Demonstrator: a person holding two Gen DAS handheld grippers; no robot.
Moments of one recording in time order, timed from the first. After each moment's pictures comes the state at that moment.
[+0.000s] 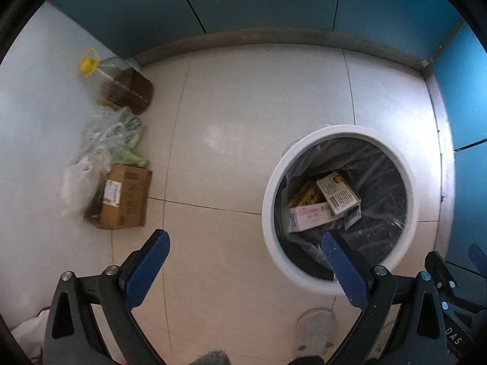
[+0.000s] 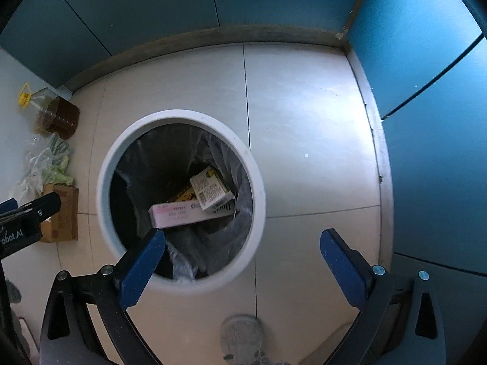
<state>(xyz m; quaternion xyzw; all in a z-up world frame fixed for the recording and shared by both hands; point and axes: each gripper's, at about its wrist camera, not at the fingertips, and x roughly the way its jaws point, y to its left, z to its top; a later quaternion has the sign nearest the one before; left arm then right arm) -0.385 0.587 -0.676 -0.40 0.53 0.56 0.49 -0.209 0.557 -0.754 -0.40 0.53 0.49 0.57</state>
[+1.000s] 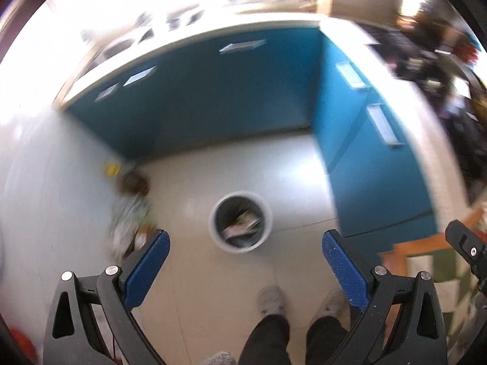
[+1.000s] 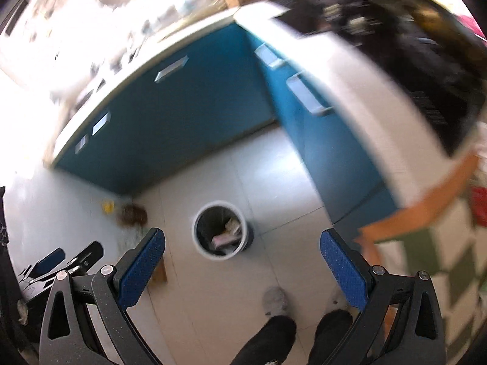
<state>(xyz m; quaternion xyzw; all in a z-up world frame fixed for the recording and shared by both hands) -0.177 0.405 -0.202 -0.27 0.48 0.51 0.66 0.003 0.324 -0.214 -0.14 0.54 0.47 0.68</state>
